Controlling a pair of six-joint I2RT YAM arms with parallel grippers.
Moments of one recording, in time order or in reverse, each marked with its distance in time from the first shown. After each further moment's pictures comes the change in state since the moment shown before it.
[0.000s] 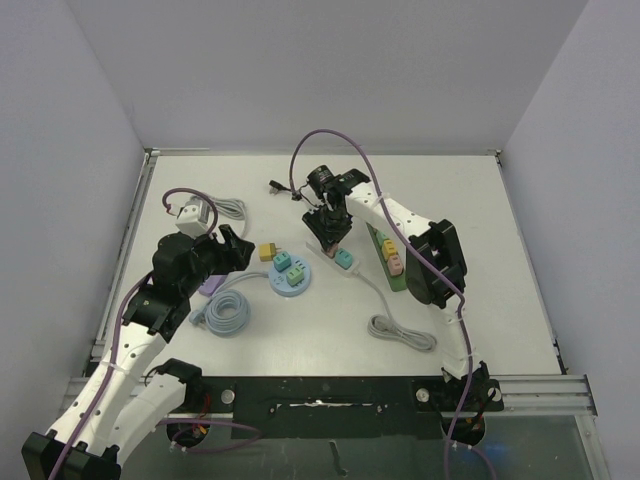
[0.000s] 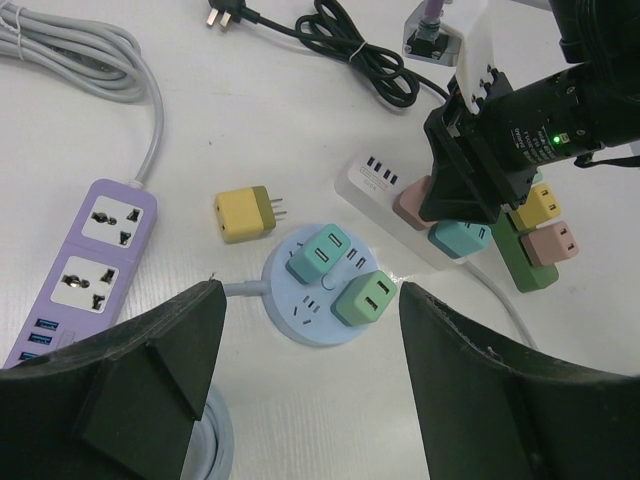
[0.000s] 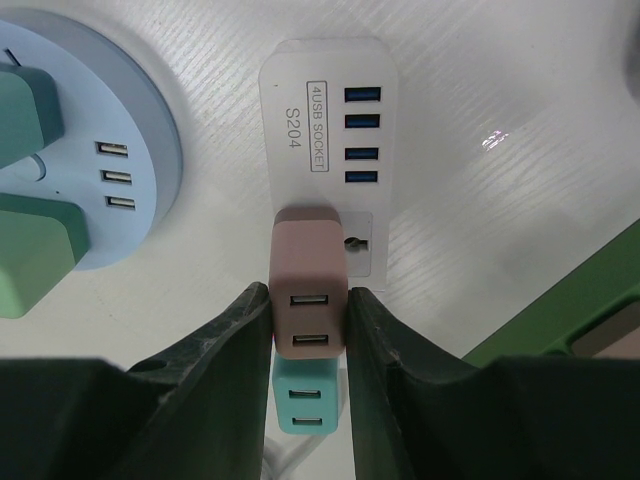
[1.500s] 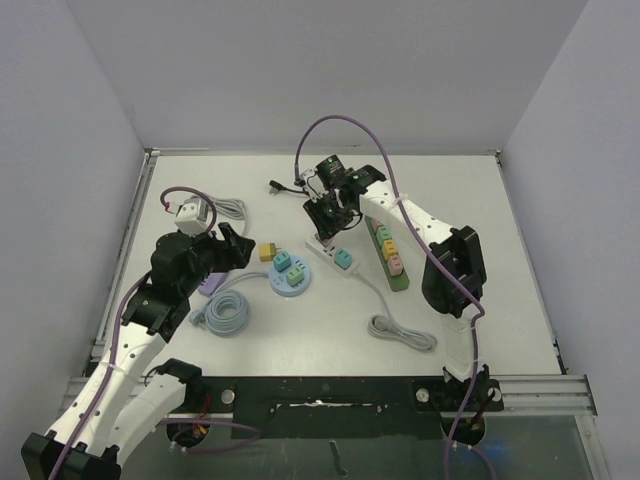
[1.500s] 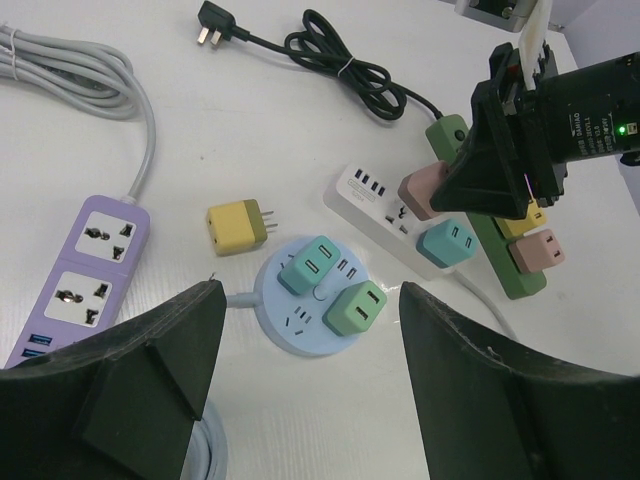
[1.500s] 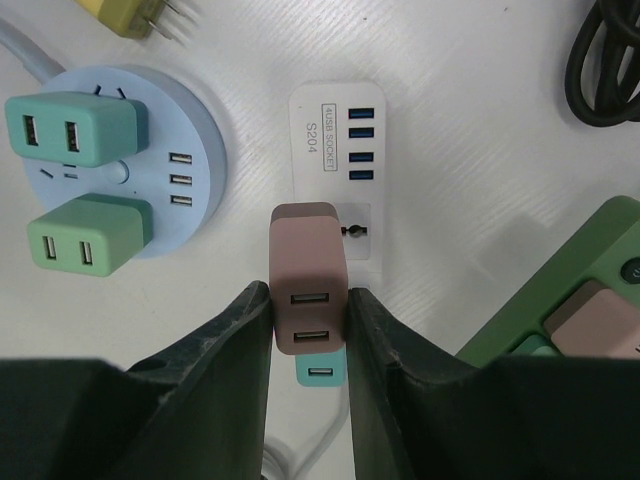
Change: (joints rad) left arm 0.000 0.000 0.008 0.023 0.008 -0.002; right arm -0.002 -0.171 -0.079 0.101 -0.042 0.034
